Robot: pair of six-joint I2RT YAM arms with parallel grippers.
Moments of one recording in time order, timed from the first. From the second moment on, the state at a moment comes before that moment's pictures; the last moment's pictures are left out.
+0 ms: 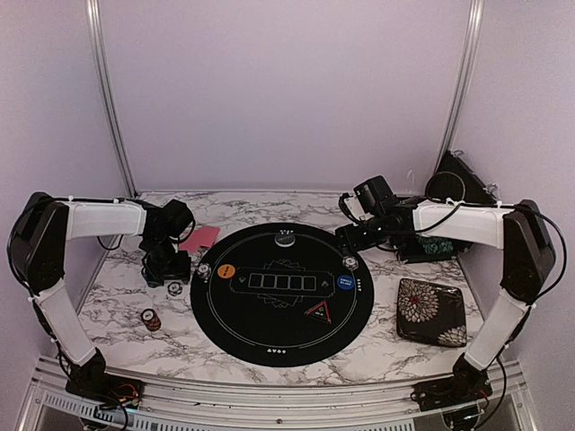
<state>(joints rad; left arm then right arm) -0.44 1.75 1.13 -0.83 -0.12 -0.55 0.57 1.70 1.21 -0.40 0.09 0.13</state>
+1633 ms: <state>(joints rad) -0.42 1.79 1.09 -0.77 -0.07 -0.53 0.57 1.70 1.21 -0.40 0.09 0.13</state>
